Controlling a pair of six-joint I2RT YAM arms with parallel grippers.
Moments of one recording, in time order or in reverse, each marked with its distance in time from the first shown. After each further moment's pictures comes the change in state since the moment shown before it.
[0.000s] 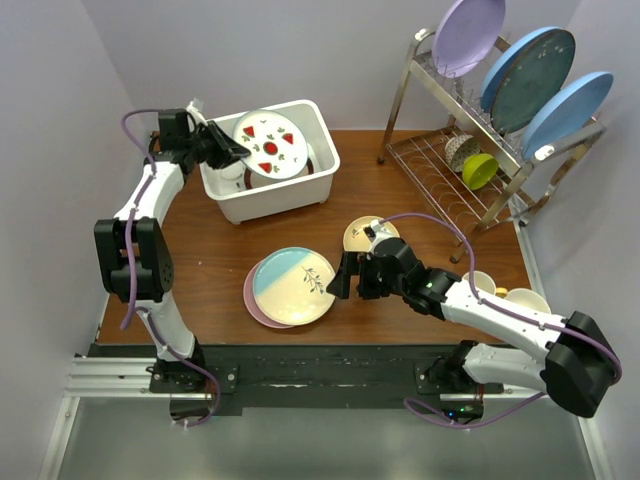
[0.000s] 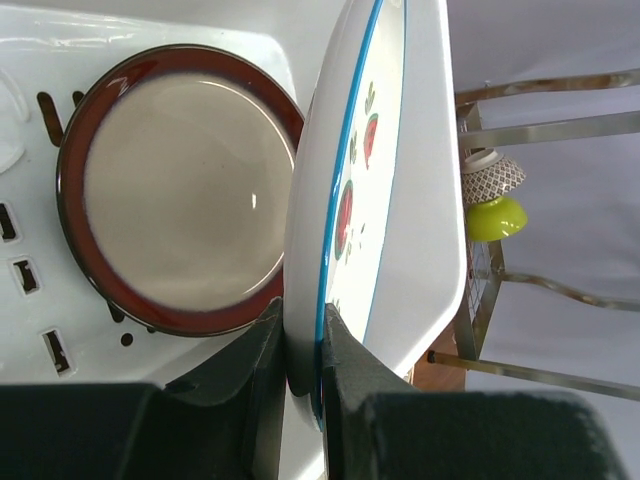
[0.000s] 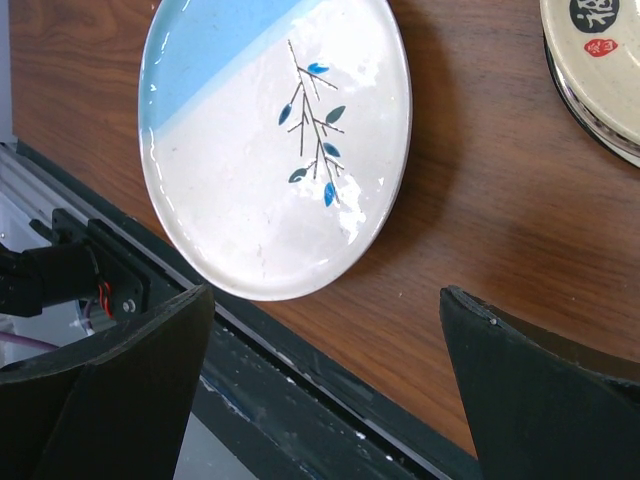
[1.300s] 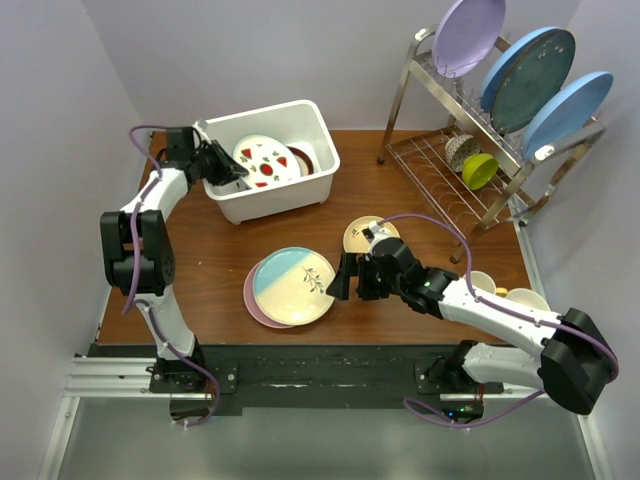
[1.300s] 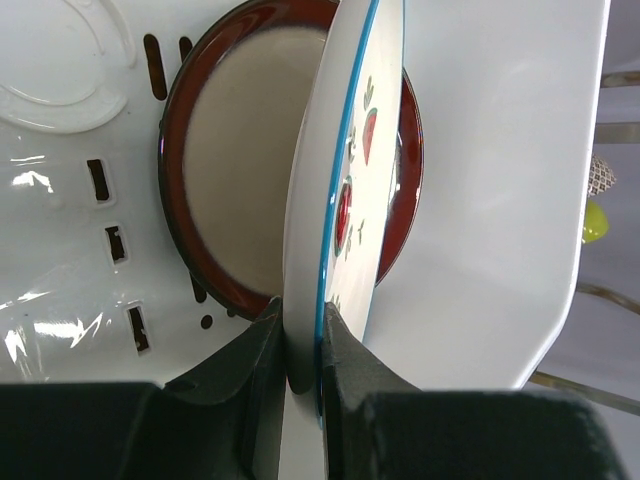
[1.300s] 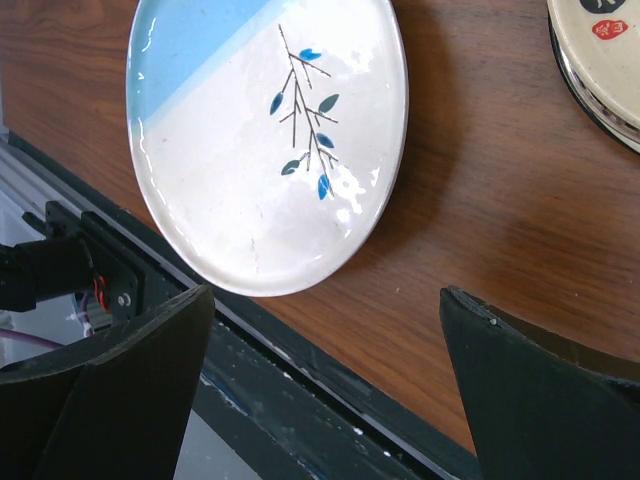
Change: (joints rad) left arm 0.010 0.056 -0.082 -0.019 -0.061 0.073; right arm -0.006 0.023 -0.002 0.000 -0.022 0.000
